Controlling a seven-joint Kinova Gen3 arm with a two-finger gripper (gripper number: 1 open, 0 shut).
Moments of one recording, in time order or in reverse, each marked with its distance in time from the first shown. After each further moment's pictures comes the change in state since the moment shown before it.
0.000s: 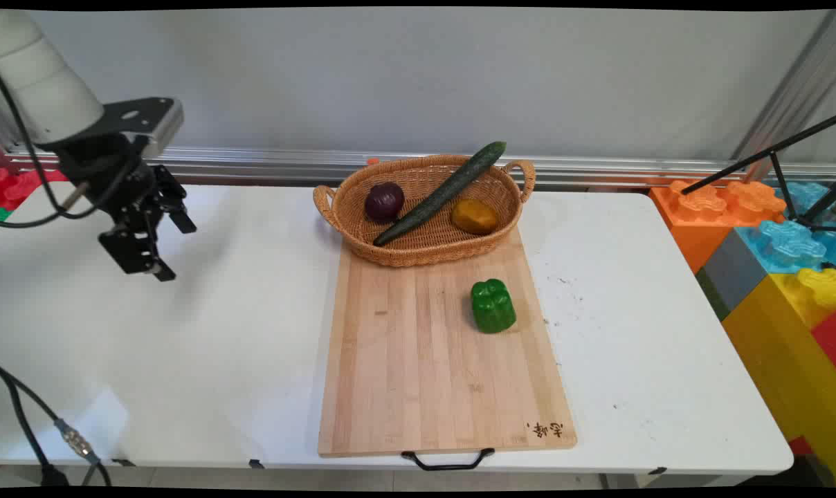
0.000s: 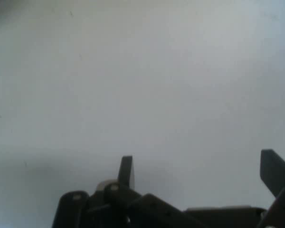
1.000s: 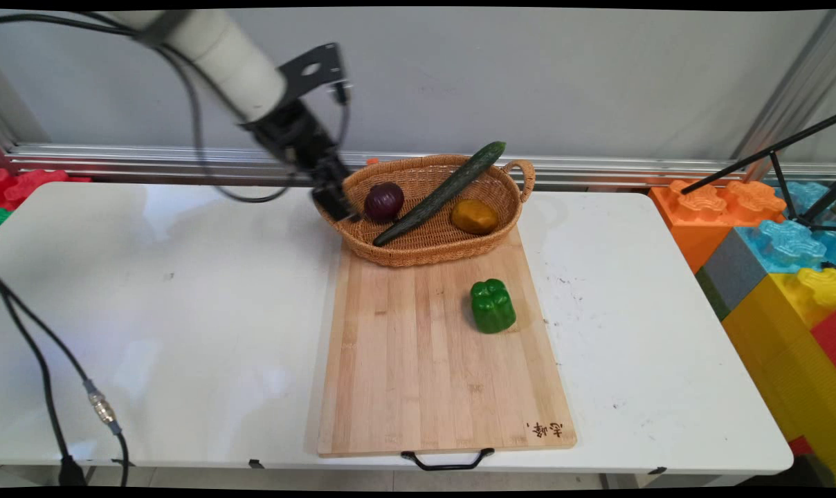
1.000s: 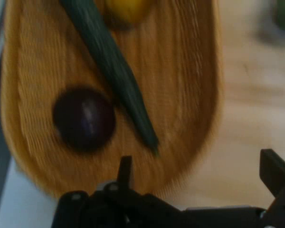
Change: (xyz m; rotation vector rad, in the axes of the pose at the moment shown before) arm 0.181 -0.027 0.027 0.231 0.256 -0.140
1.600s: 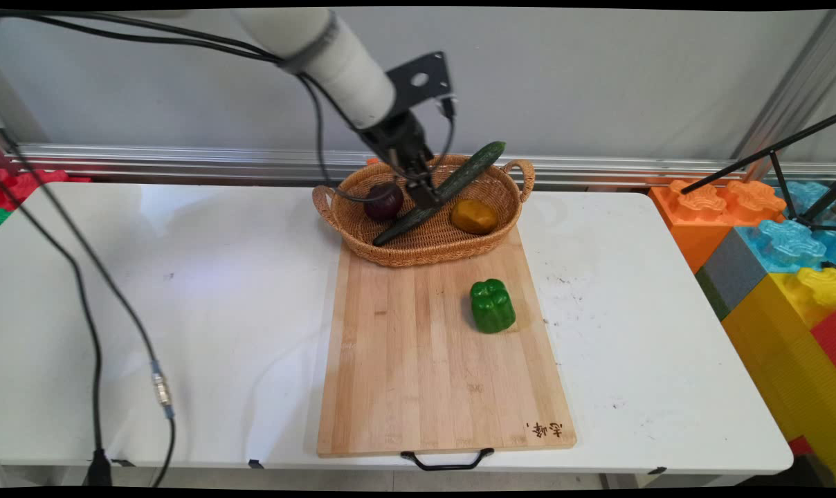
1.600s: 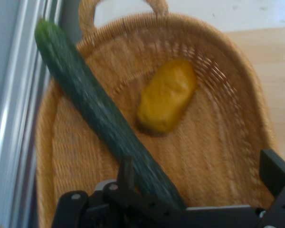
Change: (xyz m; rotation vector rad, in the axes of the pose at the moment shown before) arm 0.094 -0.002 0.077 0.094 0.062 0.161
